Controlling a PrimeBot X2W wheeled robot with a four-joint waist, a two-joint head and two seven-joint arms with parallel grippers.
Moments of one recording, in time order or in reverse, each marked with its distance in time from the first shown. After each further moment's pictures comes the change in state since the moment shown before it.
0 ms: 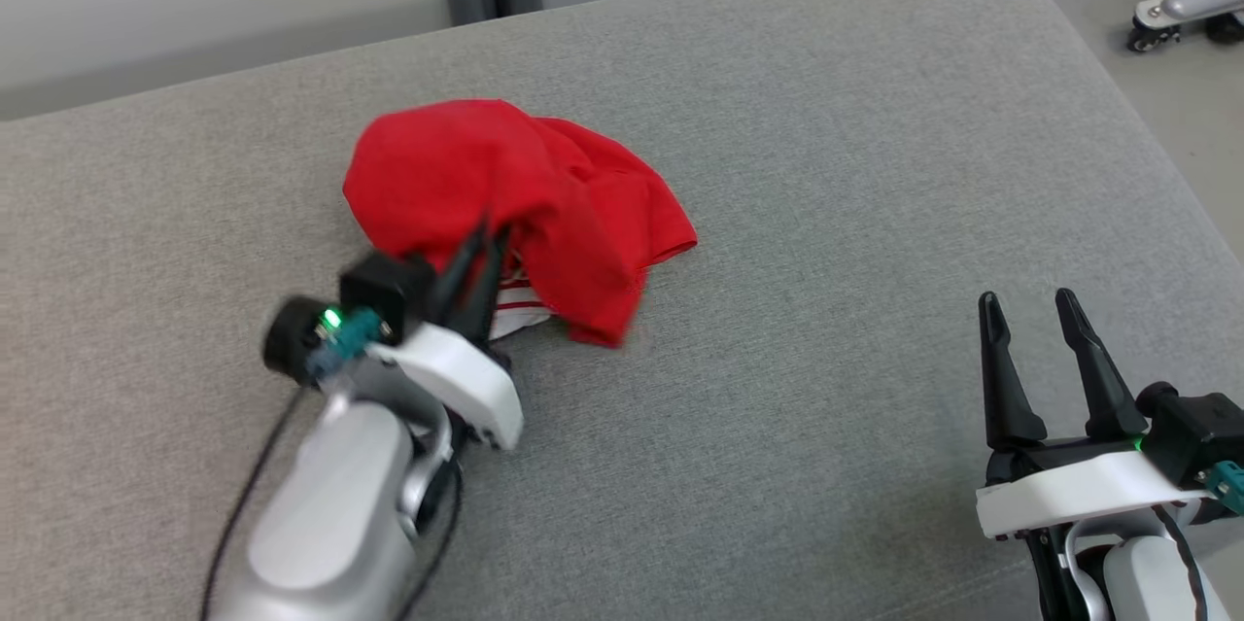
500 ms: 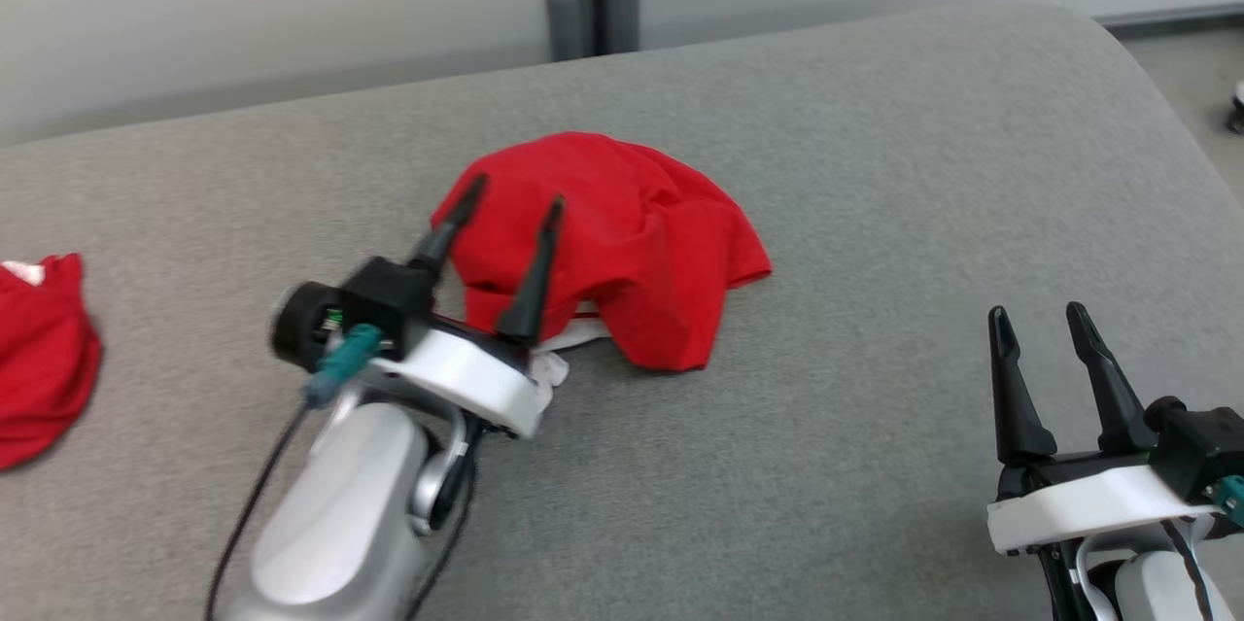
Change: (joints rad) left arm 0.034 -0.031 -0.009 -0.075 0.017 0.012 -0.059; right arm 0.020 -0.013 -0.003 -0.007 -0.017 0.000 0.000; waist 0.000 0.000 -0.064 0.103
